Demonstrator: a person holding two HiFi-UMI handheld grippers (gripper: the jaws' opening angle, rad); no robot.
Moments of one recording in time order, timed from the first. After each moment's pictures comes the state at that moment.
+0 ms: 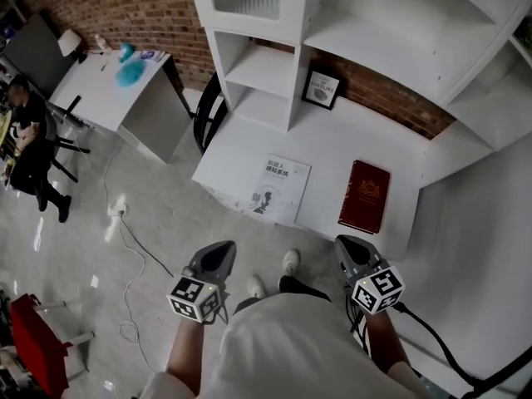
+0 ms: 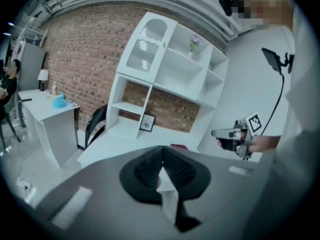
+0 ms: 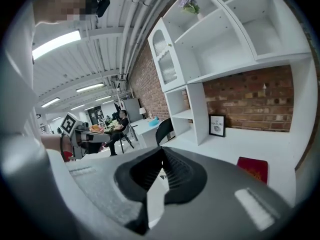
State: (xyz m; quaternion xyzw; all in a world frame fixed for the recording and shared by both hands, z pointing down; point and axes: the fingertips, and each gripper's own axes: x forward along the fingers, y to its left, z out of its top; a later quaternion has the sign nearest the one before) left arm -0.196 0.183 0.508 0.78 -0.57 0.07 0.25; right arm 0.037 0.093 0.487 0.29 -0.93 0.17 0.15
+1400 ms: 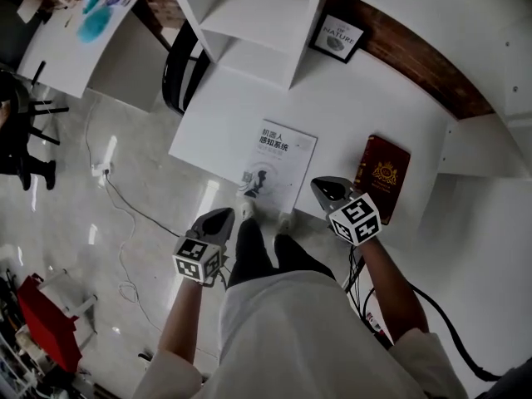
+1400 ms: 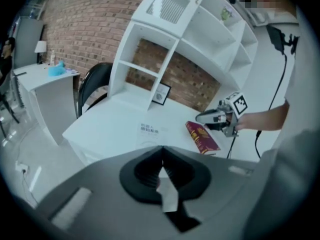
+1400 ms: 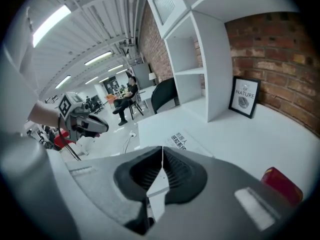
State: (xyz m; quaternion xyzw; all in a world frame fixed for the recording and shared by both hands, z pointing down) left arm -0.224 0.075 0.693 0.75 -0.54 0.14 0.37; right arm -0.060 -0.060 0.682 0.15 -0.92 0.18 0.33
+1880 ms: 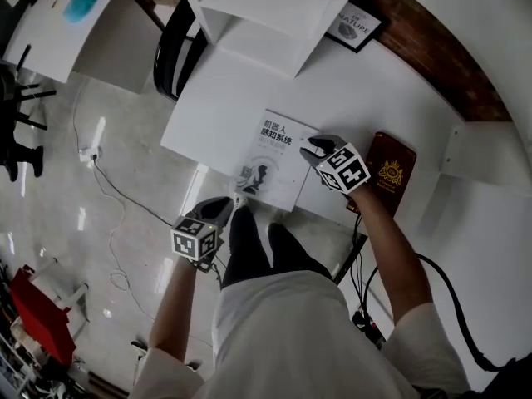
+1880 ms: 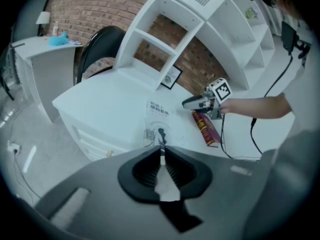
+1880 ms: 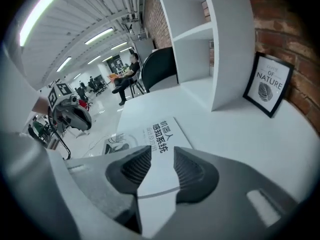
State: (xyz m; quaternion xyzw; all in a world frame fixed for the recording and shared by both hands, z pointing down) left arm -0.240 0.067 0.778 0.72 -0.49 0.14 0.46; right arm -0.109 -0.134 0.788 0.09 -0.88 0.16 0.44
